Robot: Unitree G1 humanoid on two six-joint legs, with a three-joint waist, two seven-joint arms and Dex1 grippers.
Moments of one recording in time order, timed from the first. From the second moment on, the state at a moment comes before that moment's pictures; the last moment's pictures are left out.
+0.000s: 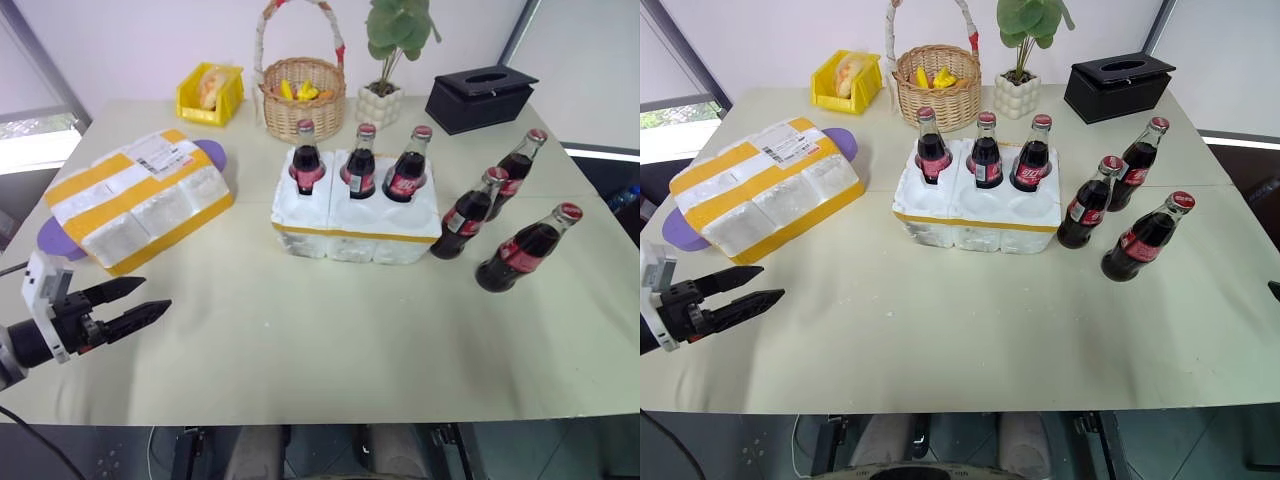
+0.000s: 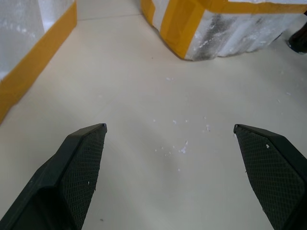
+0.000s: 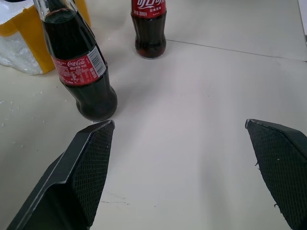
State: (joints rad) left arm 0.20 0.87 0.62 -0.23 -0.77 0.69 -1.03; right arm 0.25 -1.05 -0.99 0.33 0.52 0.40 1.27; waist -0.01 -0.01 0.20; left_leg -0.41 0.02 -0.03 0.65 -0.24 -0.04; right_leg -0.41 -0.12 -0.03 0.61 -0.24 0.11
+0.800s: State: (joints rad) left arm 0.01 0.90 0.58 -0.21 -0.79 0.74 -1.00; right arm 0.25 -1.06 -0.99 0.31 0.54 0.45 1.25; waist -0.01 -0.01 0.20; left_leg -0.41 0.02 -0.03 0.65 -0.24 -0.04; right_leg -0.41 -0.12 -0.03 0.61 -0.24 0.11
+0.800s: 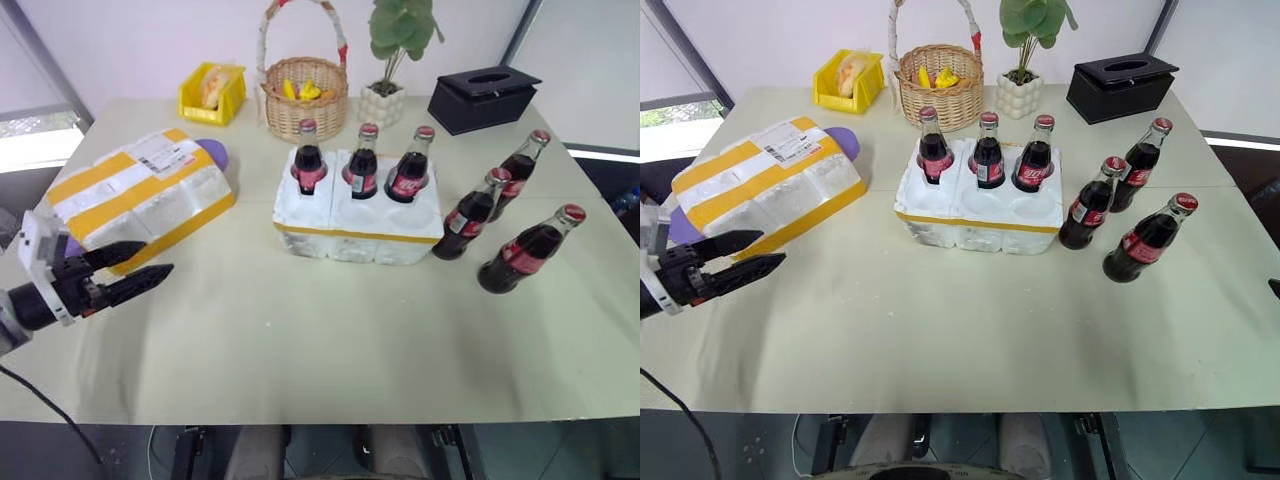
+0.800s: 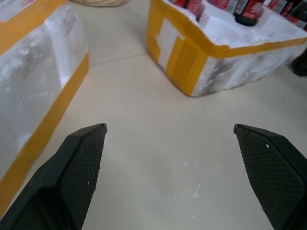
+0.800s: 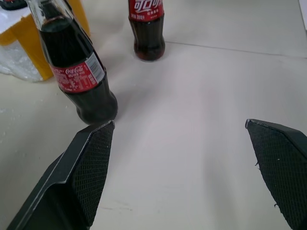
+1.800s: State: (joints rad) left arm -0.70 0.84 0.05 0.06 -0.72 0.72 -1.43; right arm 0.15 -0.83 -0.83 -0.37 0.88 0.78 0.84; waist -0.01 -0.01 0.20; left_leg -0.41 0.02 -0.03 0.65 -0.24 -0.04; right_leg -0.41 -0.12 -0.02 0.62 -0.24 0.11
